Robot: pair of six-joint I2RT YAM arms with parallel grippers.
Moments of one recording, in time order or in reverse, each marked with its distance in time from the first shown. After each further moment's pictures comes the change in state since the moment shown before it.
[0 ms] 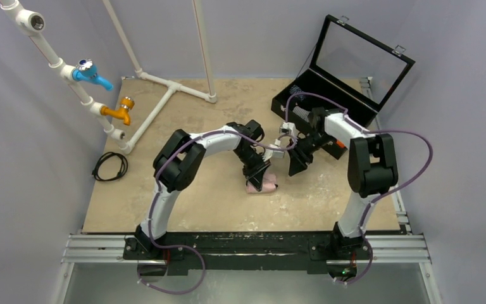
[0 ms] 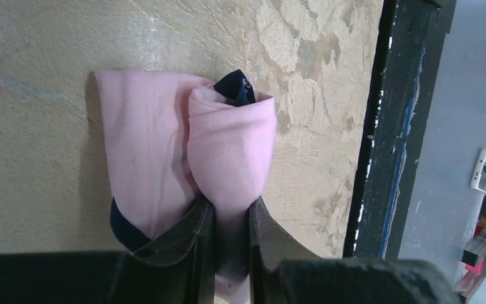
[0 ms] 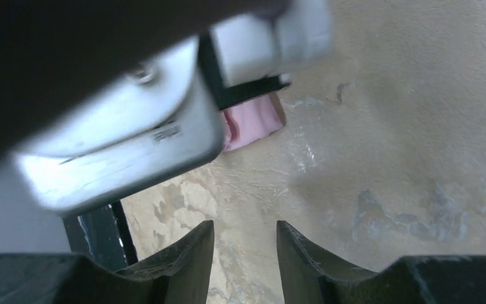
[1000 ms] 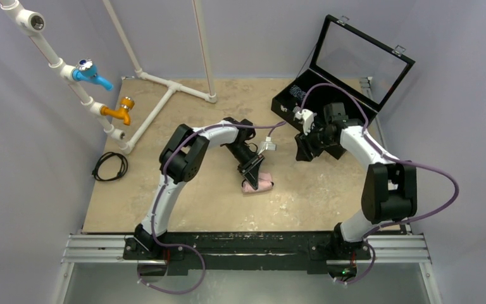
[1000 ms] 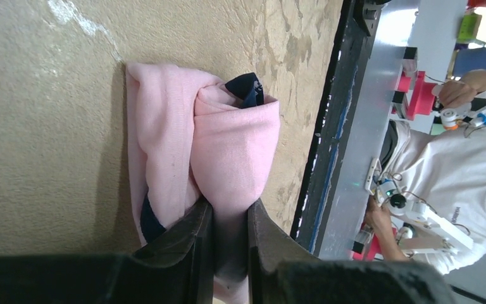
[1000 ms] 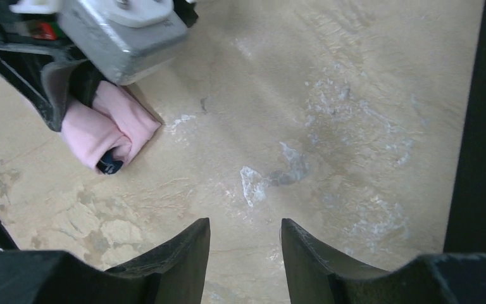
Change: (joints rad) left arm 0.085 0.151 0.131 -0.216 0.173 -0.028; right arm -0.061 -0.304 -0.230 0.478 0.197 0.357
